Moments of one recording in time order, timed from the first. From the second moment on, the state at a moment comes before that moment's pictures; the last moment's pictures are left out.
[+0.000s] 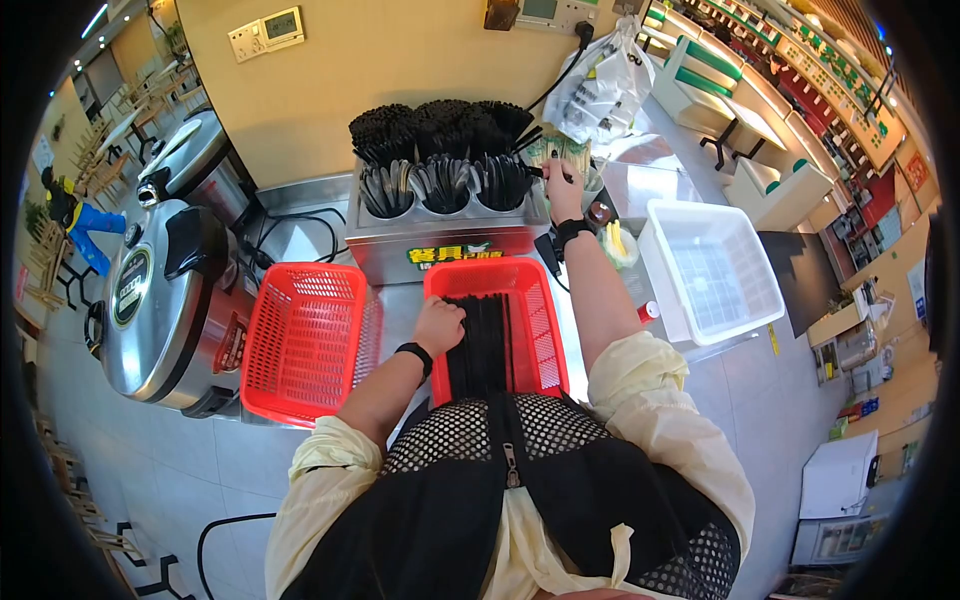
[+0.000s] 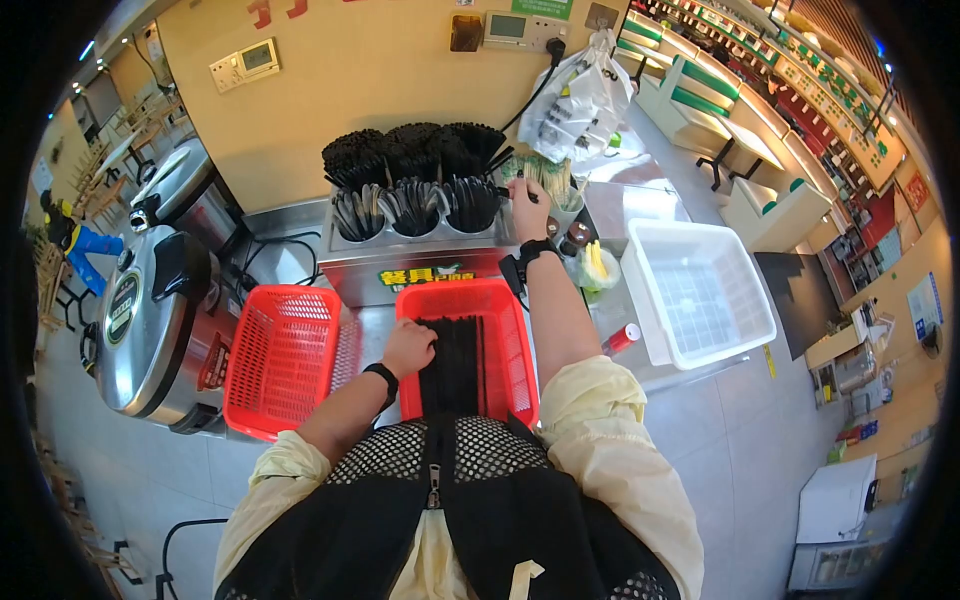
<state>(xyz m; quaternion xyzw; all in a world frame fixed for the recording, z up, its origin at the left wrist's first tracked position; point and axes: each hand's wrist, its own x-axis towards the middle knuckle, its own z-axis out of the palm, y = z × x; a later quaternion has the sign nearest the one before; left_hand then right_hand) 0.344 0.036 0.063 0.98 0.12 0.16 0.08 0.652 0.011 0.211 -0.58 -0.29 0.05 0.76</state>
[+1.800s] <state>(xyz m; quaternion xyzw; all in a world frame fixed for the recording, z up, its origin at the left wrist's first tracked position) 0.348 0.031 0.075 0.99 0.16 0.01 0.00 0.648 0.005 0.197 -0.56 -0.30 0.01 0.77</state>
